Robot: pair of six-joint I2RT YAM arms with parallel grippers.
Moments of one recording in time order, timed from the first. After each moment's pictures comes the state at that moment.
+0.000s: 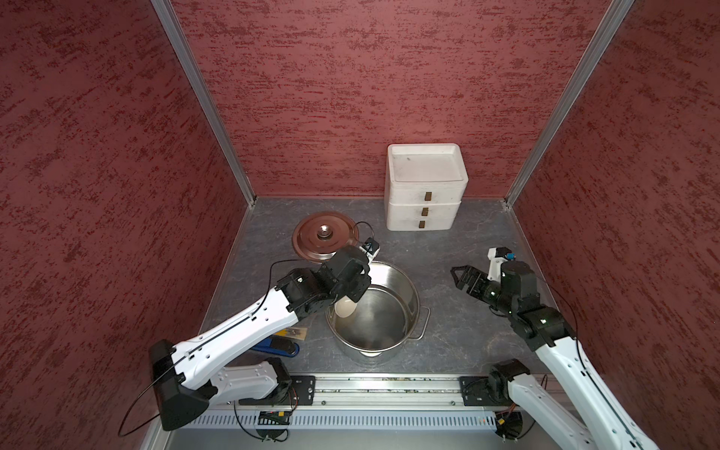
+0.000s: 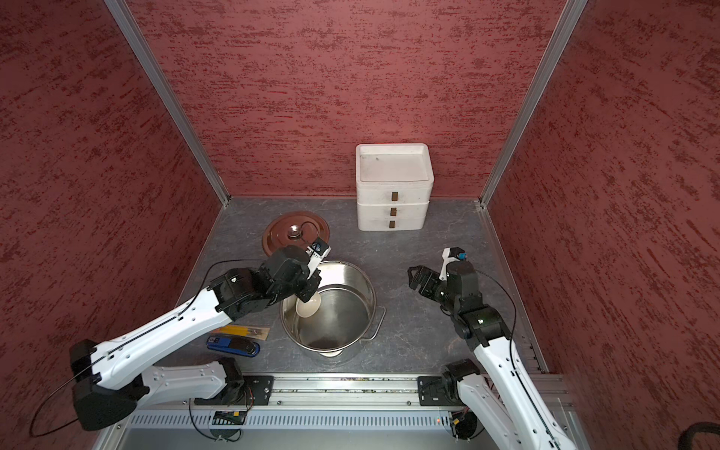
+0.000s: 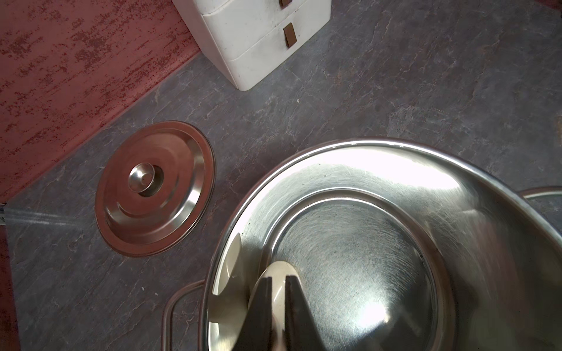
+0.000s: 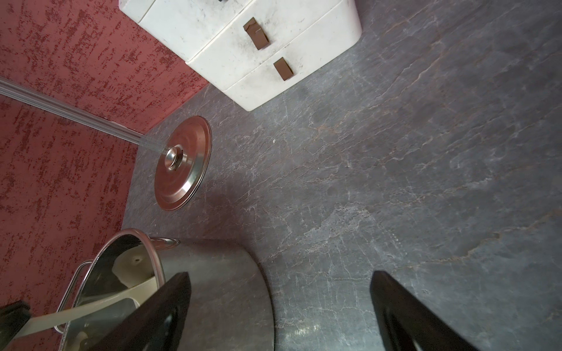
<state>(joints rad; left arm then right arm) -0.89 1.20 1.18 -0.78 -0.29 -0.04 0.26 0.70 0.69 -0.57 -0.13 0.67</state>
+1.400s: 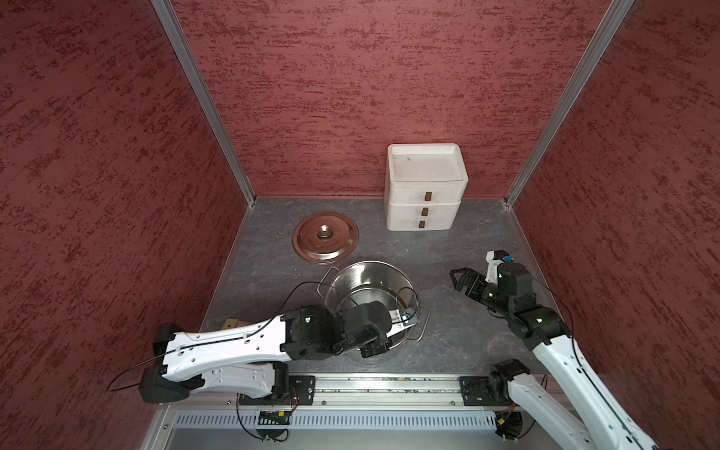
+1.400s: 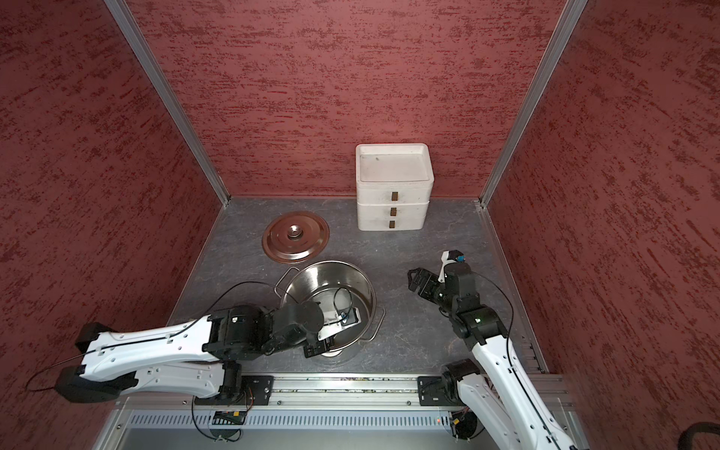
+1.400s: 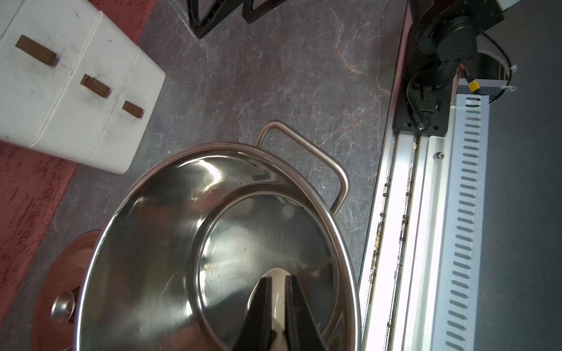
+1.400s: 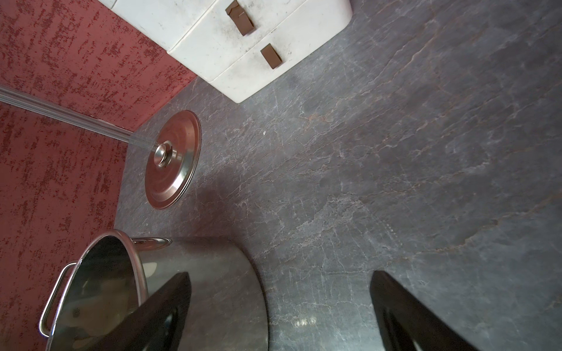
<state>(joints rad) -1.39 1.10 1.13 -0.84 -0.32 0.12 0.26 0.73 0.66 -0.56 -0.13 0.69</state>
